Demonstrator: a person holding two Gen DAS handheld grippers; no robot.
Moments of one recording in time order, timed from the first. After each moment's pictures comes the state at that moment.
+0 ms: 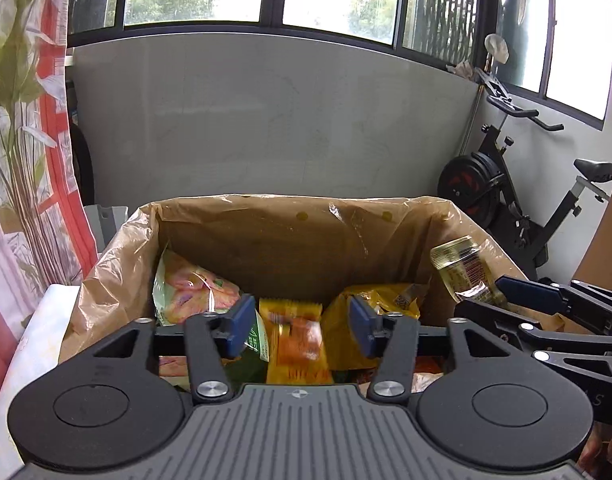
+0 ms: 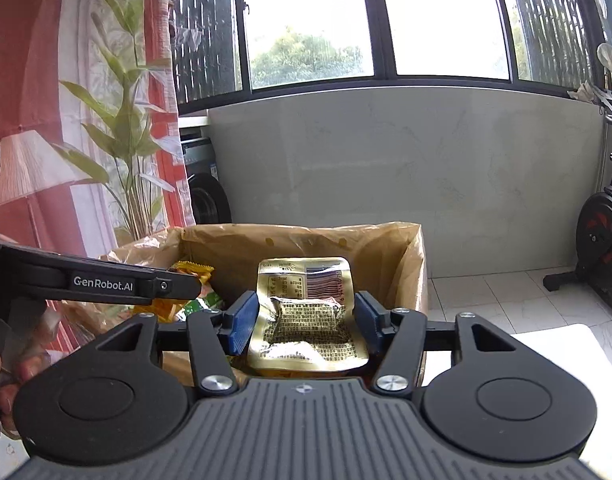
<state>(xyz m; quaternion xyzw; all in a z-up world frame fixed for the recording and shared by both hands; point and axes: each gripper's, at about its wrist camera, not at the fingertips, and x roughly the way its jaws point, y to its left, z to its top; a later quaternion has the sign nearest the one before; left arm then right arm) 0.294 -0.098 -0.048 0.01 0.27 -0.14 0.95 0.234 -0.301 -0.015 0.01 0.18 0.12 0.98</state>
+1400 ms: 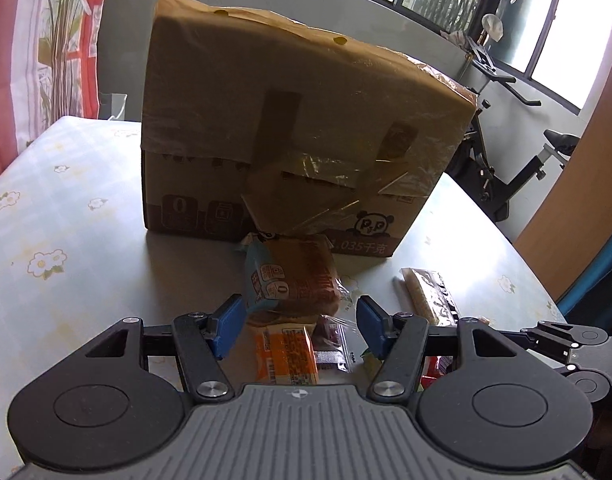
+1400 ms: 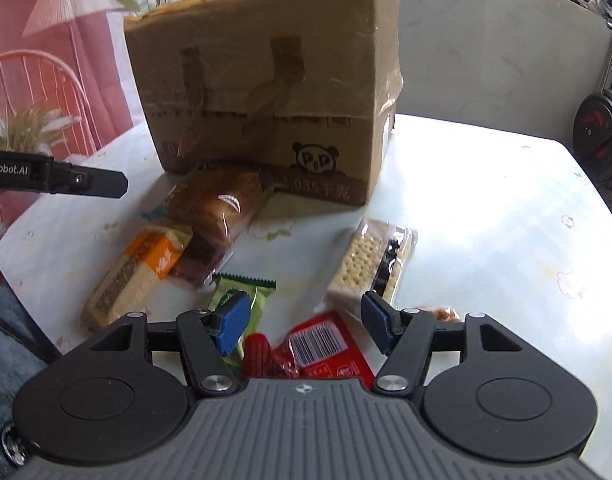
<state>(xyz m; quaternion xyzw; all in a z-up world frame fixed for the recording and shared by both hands) 0.128 -0.047 -0.160 -0.07 0.35 -0.17 0.92 0.062 -0.319 -0.137 -0.03 0.37 0.13 0.92</state>
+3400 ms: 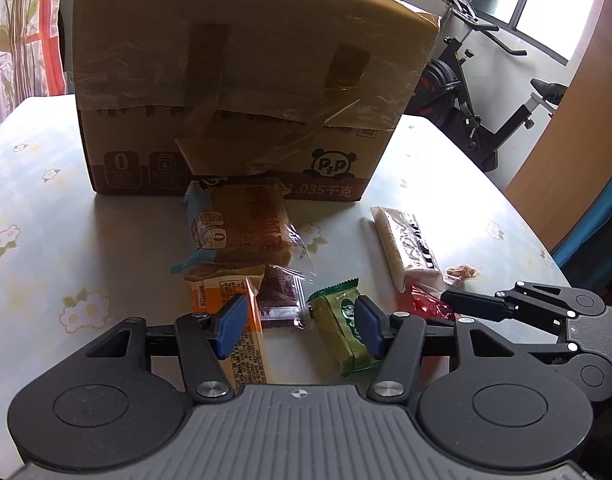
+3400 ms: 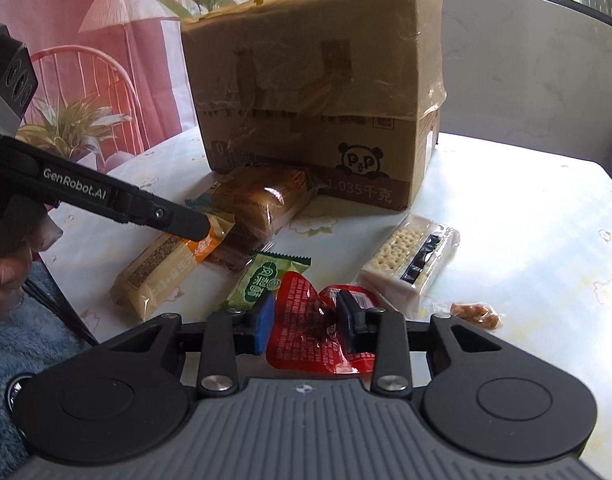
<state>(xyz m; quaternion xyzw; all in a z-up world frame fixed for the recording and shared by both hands) 0.129 -0.098 -0.185 -0.03 0.41 -0.20 0.89 0.044 -0.326 -0.149 -0.03 0.31 0.20 0.93</state>
